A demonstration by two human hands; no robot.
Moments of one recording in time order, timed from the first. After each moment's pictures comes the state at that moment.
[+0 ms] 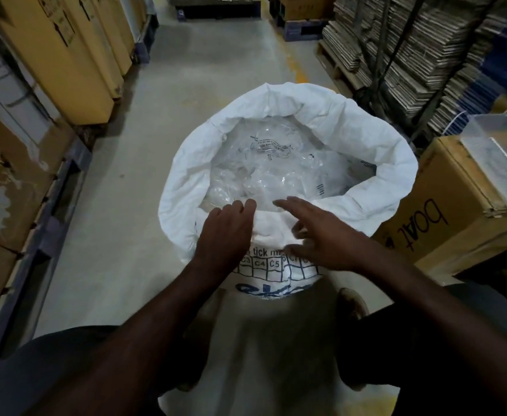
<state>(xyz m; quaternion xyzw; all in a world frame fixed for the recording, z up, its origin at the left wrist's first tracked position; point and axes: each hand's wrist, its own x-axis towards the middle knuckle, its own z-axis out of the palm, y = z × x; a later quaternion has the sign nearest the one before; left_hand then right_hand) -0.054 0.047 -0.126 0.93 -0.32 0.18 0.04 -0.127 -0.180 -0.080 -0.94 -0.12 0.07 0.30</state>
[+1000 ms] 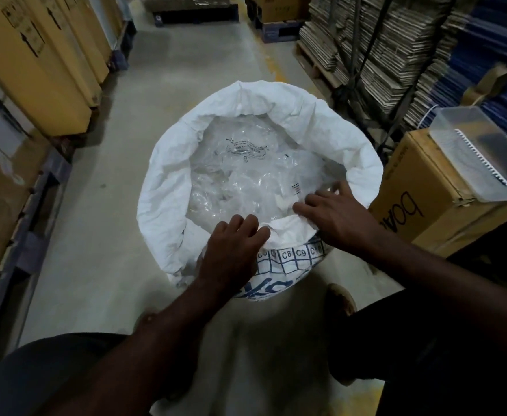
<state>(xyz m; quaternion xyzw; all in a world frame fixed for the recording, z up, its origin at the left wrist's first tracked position) -0.088 0.006 -0.136 0.88 -0.42 0.19 0.08 -0.125 -0.253 -0.081 -0.98 -0.17 -0.07 -0.08</state>
